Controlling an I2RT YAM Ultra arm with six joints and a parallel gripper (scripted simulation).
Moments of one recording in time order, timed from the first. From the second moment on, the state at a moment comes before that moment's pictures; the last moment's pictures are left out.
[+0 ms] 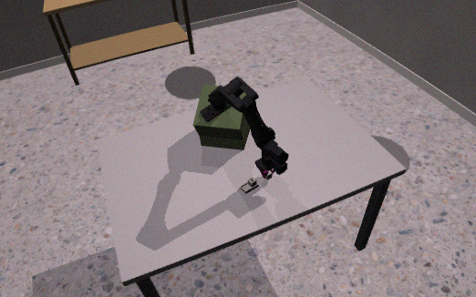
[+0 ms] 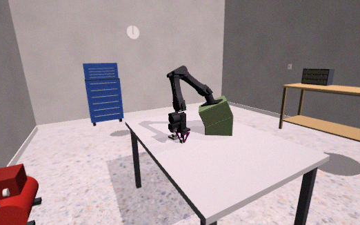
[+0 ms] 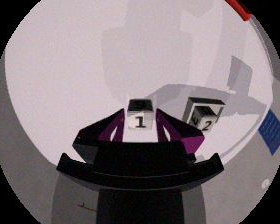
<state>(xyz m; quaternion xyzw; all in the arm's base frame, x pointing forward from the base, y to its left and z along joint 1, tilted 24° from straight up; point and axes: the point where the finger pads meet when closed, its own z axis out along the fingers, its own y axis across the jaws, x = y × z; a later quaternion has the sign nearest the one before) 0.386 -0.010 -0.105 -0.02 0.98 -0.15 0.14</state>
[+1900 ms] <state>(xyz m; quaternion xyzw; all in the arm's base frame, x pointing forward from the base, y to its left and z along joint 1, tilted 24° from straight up) 0.360 0.017 -0.023 -0.03 0.98 -0.15 0.14</state>
